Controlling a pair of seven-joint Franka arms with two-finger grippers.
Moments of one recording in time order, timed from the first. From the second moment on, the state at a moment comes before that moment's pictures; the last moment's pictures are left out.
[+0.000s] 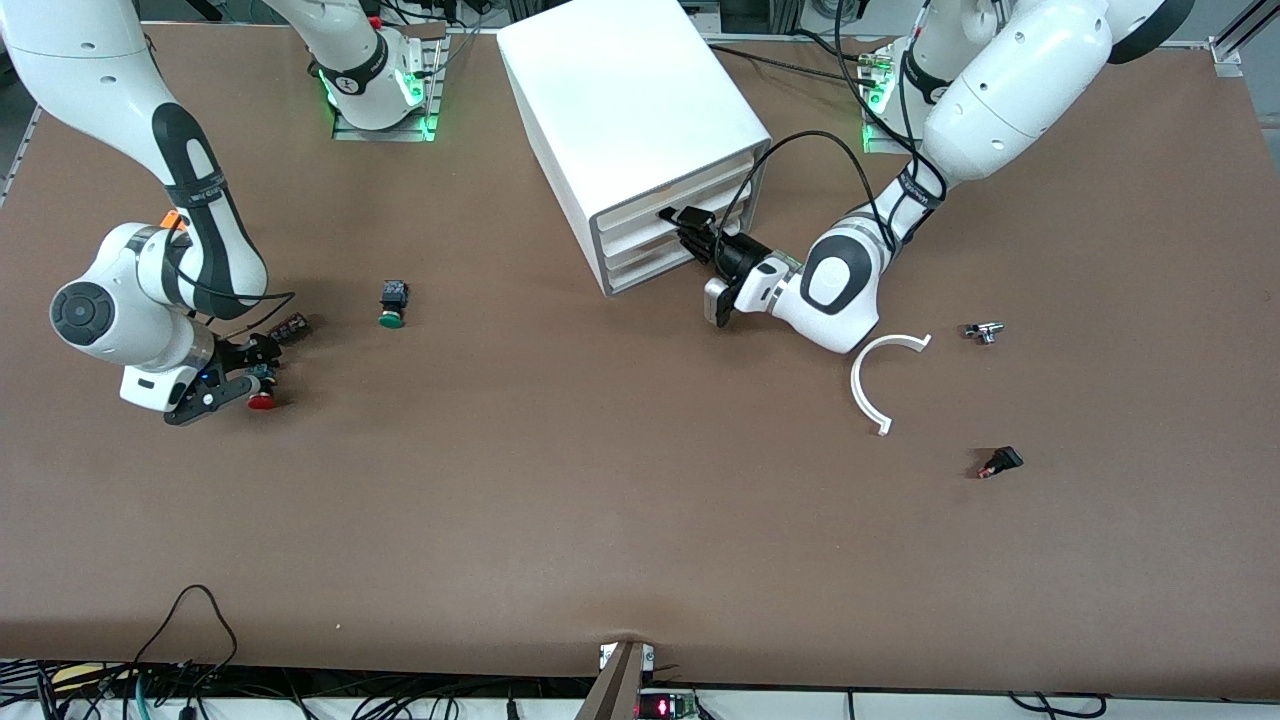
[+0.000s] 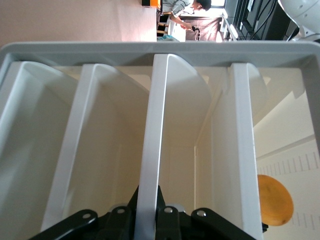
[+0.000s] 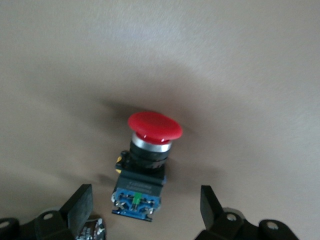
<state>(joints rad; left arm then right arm) -0.02 0.73 -0.50 -1.97 -1.18 1.80 0.93 0.03 0.52 -0.22 -2.02 0.01 2.45 -0.67</state>
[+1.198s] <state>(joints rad) 0.00 0.73 -0.39 -1.85 -1.18 1.82 0.75 0.02 0.48 -0.20 -2.01 0.04 2.42 -0.72</state>
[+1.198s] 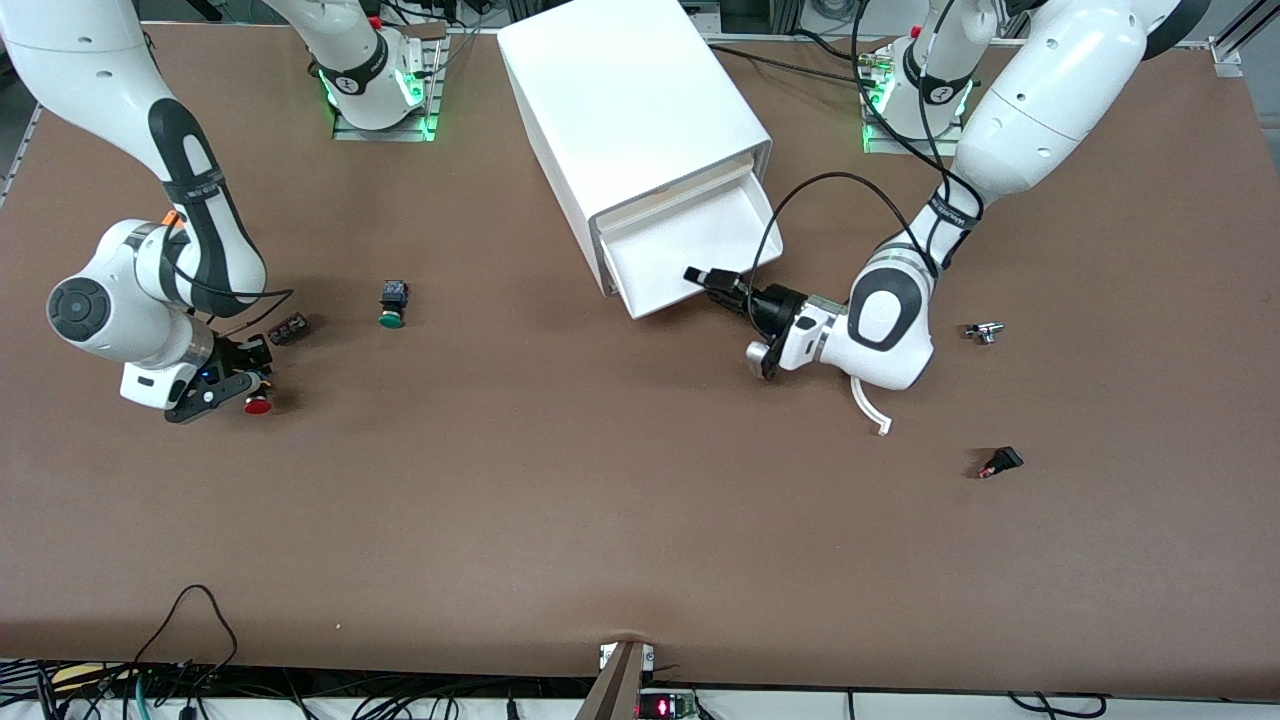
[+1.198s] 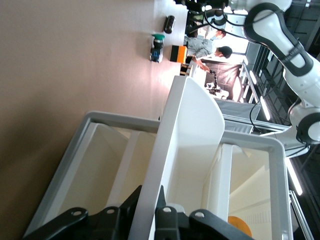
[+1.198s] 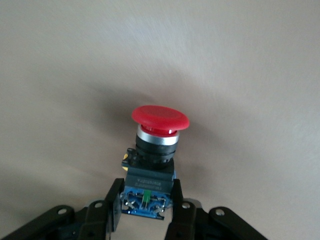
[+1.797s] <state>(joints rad) 0.02 0.73 -0.36 -1.88 -1.18 1.79 0.59 0.03 0.40 -0.05 -1.70 0.14 1.99 -0.62</state>
